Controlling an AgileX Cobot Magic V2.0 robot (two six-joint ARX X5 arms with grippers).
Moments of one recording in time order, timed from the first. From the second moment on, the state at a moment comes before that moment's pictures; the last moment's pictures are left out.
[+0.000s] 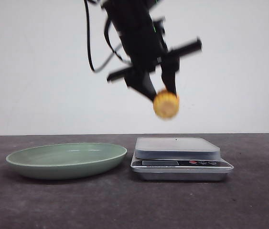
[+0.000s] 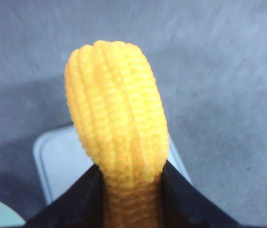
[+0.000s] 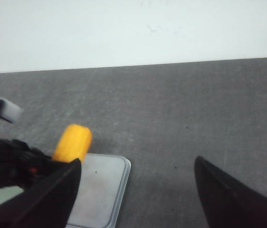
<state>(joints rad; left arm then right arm) -0.80 1.95 1.57 -0.40 -0.11 -0.44 0.09 0.73 0.98 -0.59 -0.18 0.18</state>
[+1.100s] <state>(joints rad) -0.82 1.64 1.59 -0.46 -0.33 -0.21 0.09 0.73 0.98 -0.61 -0.18 0.18</state>
